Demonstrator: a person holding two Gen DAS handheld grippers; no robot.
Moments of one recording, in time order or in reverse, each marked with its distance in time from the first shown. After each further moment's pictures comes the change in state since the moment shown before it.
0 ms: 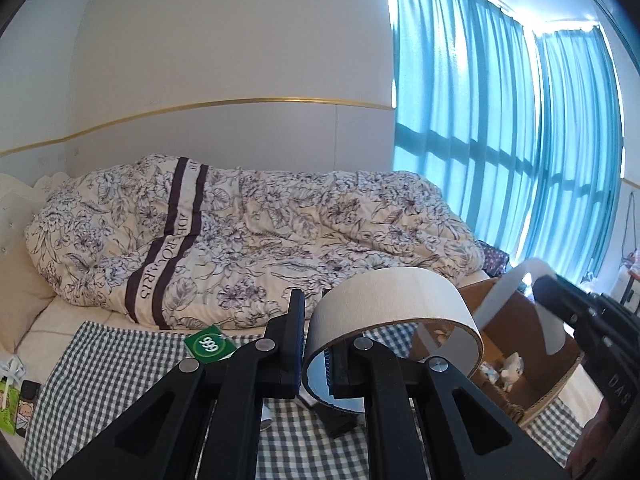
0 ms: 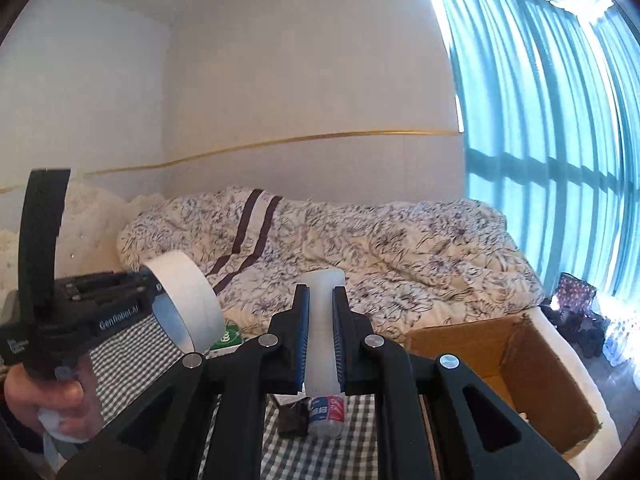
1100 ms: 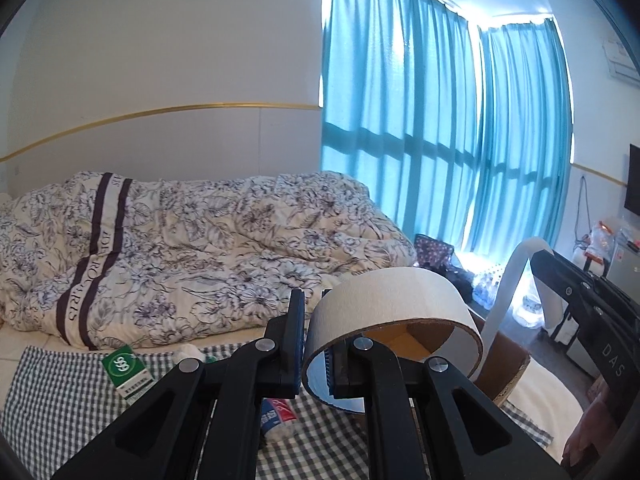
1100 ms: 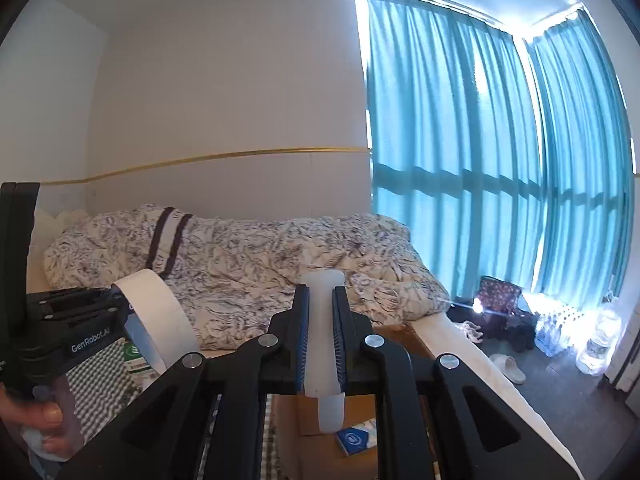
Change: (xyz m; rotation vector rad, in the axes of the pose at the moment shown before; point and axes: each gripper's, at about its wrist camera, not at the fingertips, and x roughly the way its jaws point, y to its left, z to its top) left arm 0.017 -0.105 0.009 0.071 -0.004 -0.207; right arm -0.046 -0.078 0.011 0.030 -0.047 -0.309
